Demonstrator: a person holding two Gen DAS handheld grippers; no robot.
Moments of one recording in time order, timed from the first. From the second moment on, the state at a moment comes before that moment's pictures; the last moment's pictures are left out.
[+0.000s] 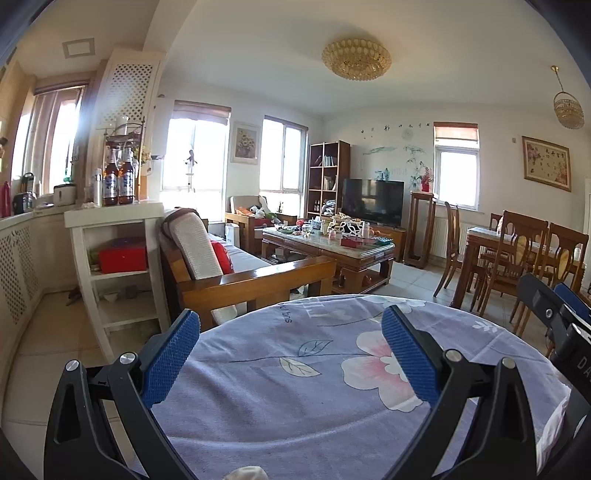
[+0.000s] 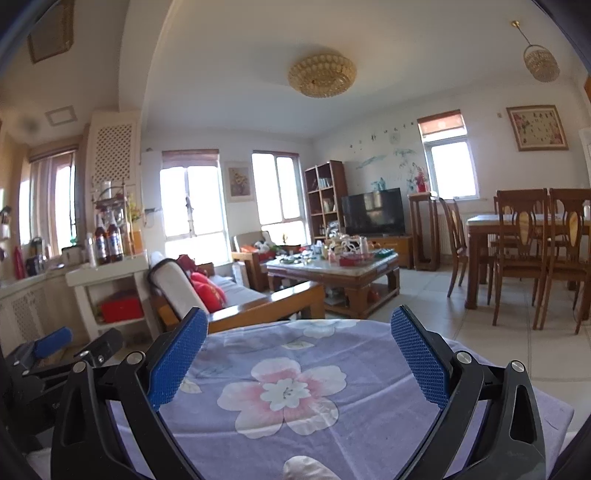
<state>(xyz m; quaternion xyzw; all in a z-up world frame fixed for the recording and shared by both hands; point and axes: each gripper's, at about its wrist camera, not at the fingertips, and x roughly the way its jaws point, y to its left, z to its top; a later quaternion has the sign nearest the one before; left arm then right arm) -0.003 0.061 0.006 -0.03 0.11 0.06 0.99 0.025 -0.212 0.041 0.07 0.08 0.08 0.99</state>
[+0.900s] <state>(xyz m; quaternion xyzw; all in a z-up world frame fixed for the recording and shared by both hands) -0.009 0.057 0.011 -0.01 0.08 0.05 0.99 0.020 -0.205 0.047 0.06 0.07 0.08 0.99</state>
